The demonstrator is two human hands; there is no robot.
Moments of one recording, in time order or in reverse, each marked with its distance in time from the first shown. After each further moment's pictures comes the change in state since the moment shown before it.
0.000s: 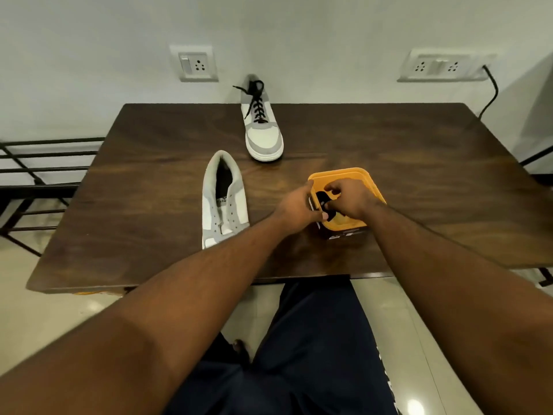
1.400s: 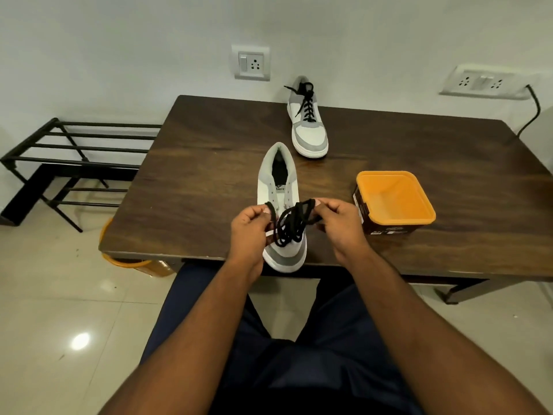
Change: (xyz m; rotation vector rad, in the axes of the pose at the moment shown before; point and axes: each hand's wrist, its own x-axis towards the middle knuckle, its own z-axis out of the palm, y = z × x) left_hand -0.146 -0.094 -0.063 -1.072 0.551 -0.232; right_hand -0.098 -0.138 0.095 1.094 0.201 0.067
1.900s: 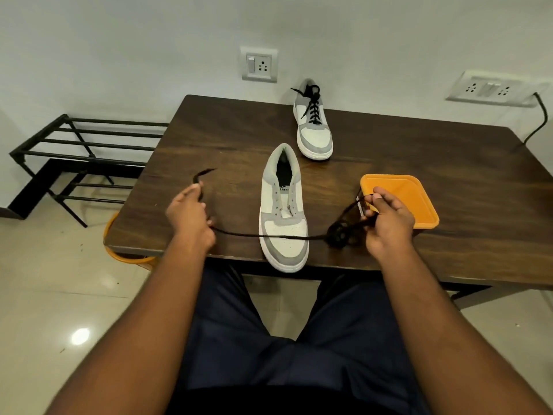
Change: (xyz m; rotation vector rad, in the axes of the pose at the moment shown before) left_hand 0.045 0.047 -0.065 -0.182 0.485 0.008; right_hand 0.013 -0.017 -0.053 0.481 0.335 0.081
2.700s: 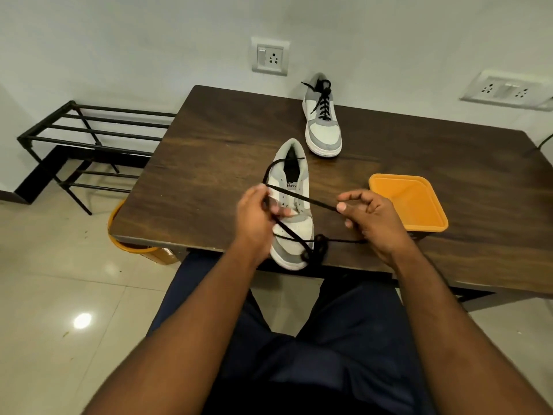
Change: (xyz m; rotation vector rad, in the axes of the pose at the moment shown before) left_hand -0.061 -0.043 0.040 -0.060 -0.506 0.025; right_hand -0.014 -0.005 0.003 -0.643 -0.606 -0.188
